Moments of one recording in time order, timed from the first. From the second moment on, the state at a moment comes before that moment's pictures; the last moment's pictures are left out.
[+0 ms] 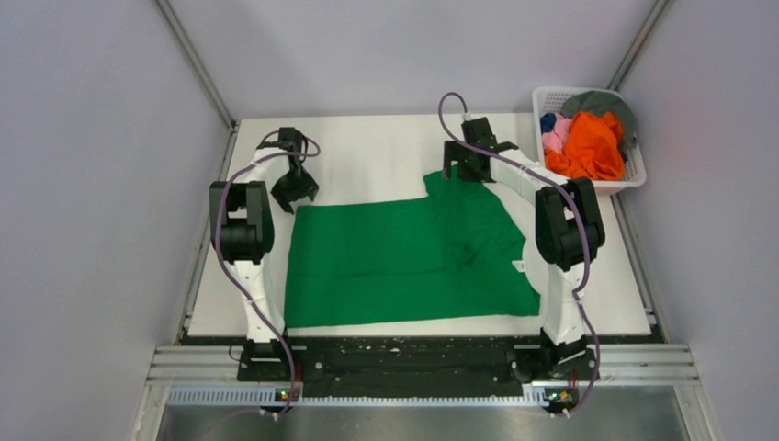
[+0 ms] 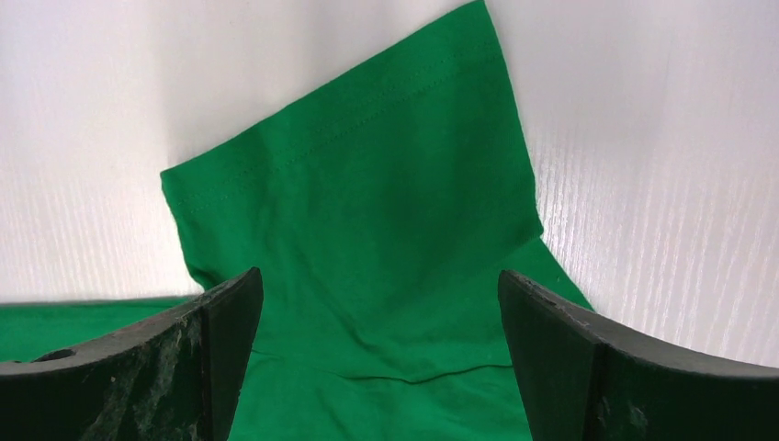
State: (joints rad) left arm -0.01 2.11 1.62 -0.80 -0.20 -0.70; right arm 0.35 2.05 1.57 -0.42 0.11 0.32
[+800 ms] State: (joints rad) left arm -0.02 2.07 1.55 -0.78 -0.17 -0.63; right arm 0.35 2.28 1.92 -0.40 0.17 0.27
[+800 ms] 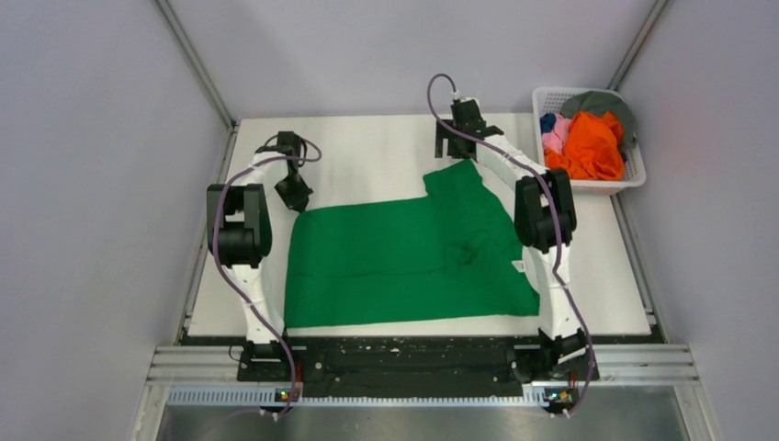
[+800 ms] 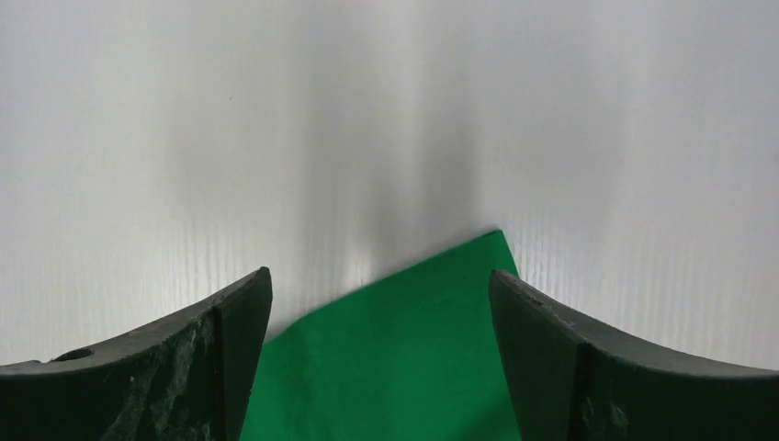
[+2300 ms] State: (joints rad) left arm -0.02 2.13 1.66 -0.86 -0.16 -0.60; right arm 0.39 2.29 1.75 -0.27 0.42 0.47
